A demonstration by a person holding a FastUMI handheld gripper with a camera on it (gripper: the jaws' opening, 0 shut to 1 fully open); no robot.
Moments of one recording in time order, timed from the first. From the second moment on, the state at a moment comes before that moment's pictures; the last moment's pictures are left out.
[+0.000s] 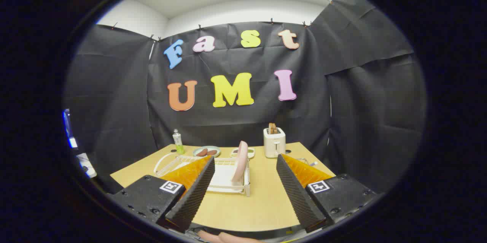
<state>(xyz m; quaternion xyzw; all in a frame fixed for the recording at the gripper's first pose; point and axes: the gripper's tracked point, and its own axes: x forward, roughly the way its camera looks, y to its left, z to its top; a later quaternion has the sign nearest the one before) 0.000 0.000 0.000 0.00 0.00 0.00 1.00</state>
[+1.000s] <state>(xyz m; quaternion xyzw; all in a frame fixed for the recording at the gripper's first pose) 0.059 -0.010 0.002 0.00 0.04 -0.01 1.00</state>
